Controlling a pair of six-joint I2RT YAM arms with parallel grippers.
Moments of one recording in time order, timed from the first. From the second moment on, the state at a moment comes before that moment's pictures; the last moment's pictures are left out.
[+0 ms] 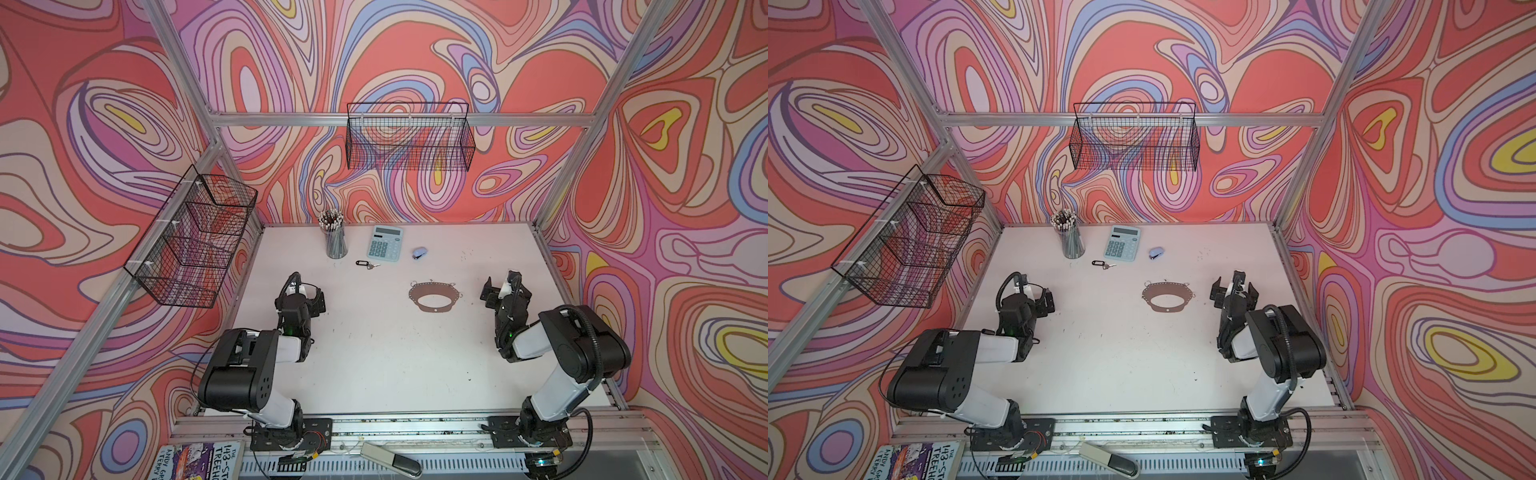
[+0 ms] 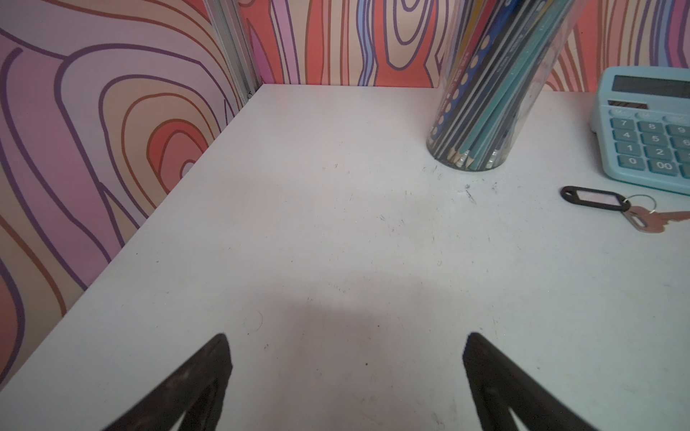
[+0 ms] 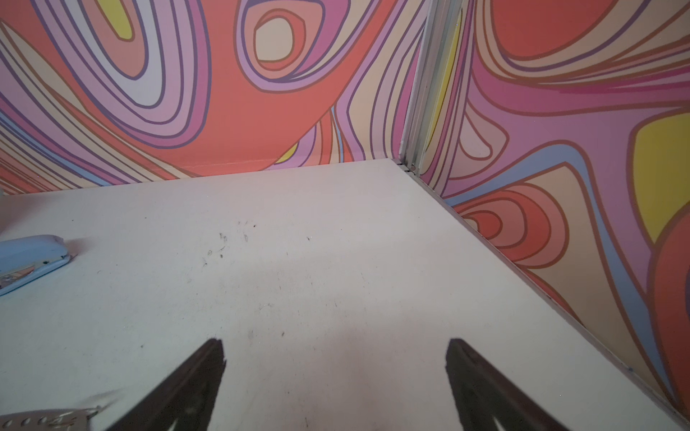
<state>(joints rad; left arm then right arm) -0.03 1.54 0.35 0.82 -0.25 -0.06 0.14 1.73 0.34 1.22 0.42 0.01</state>
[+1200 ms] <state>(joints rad) -0.10 1.05 0.88 -0.40 -0.06 -0.69 0.18 1.18 0.75 0.22 0.38 0.40</state>
